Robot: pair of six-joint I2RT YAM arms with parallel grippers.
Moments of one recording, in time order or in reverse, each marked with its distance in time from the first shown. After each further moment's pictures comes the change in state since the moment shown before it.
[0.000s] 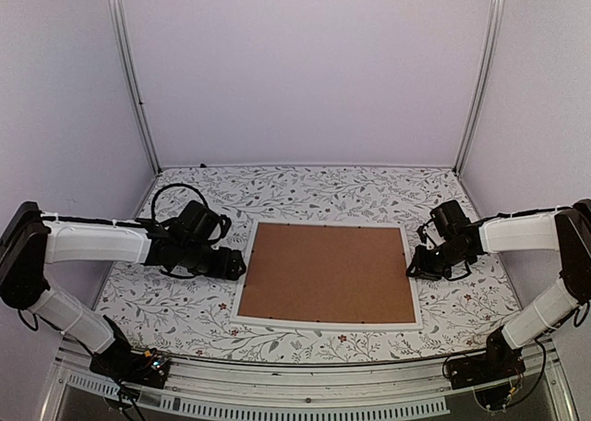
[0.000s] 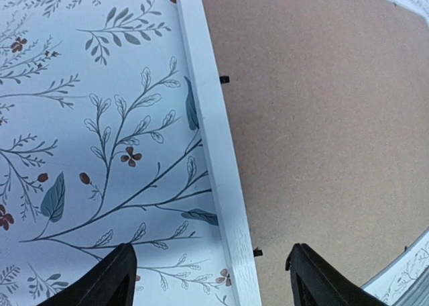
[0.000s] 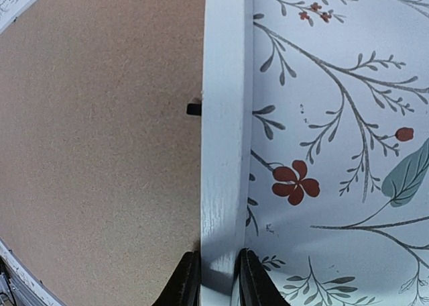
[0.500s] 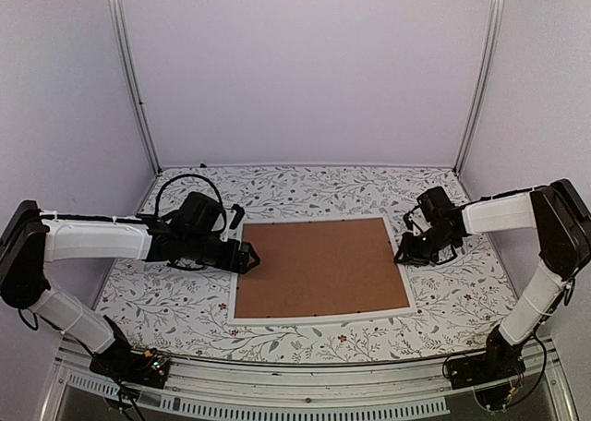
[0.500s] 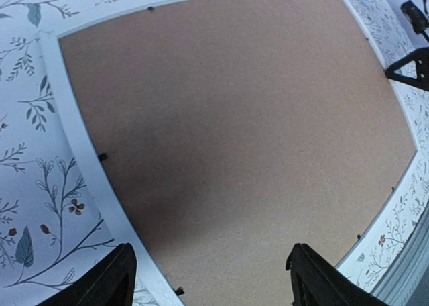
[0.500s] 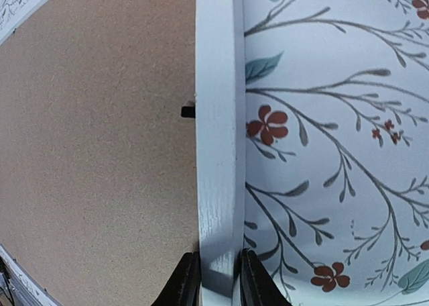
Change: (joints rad) left arm 0.003 0.004 0.045 0.084 0.135 0.077; right arm 0.002 0.168 0.165 0.005 -0.011 -0.066
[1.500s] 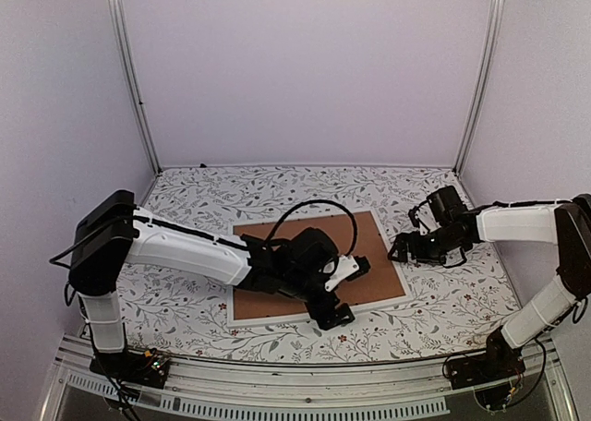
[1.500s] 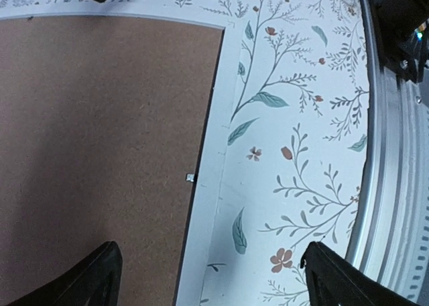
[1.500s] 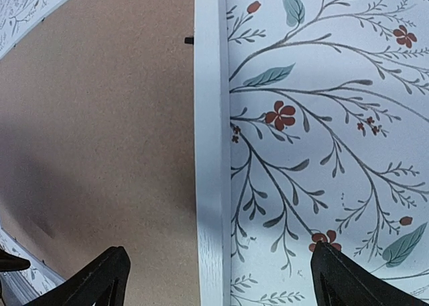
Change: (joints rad) left arm -0.485 0.490 0.468 0.042 0.045 0.380; right arm 0.004 -0.122 -0.037 -0.004 -0.015 -0.062
